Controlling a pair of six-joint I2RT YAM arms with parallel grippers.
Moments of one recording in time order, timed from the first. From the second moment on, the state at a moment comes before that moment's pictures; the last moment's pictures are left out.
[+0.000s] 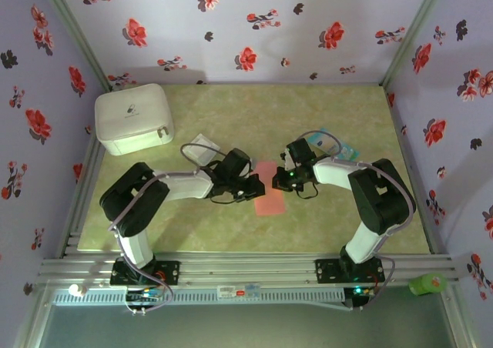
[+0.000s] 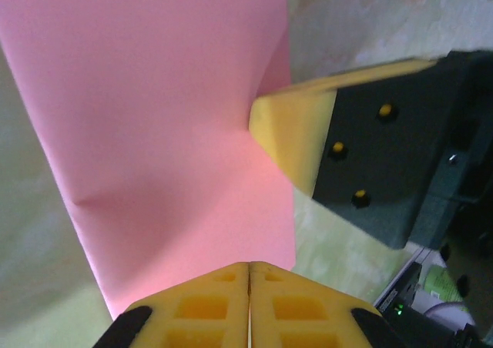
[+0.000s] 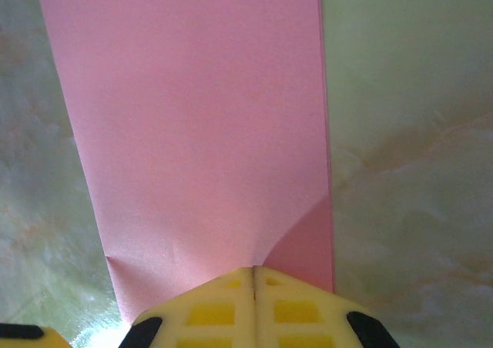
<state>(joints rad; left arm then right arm) -0.86 1.79 0.92 0.01 0.42 -0.99 0.46 1.70 0.82 -0.29 -0.43 0.55</state>
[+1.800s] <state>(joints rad) -0.68 1.83 1.28 -0.25 0.40 -0.85 0.42 1.42 0.87 -0.40 -0.39 0.70</state>
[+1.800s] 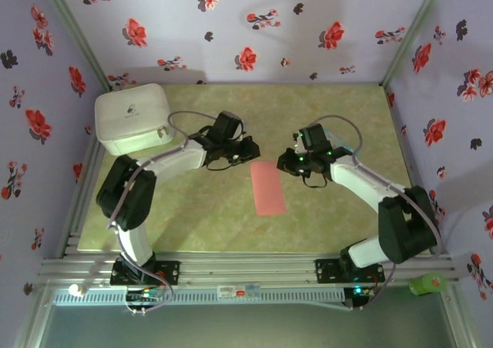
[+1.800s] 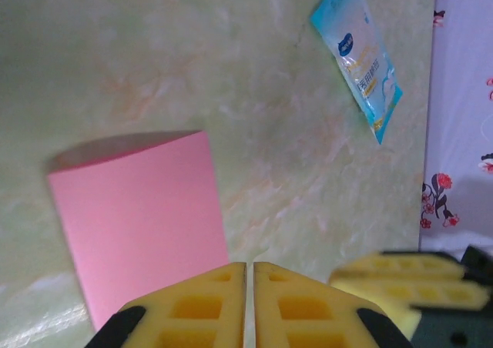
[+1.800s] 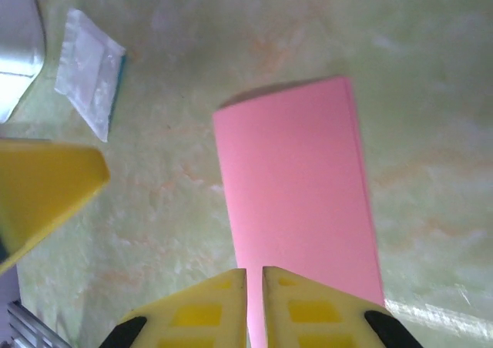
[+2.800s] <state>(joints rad) -0.64 2.07 1.21 -0.08 0.52 -0.87 0.42 1.42 0.64 -0.36 -0.50 0.82</state>
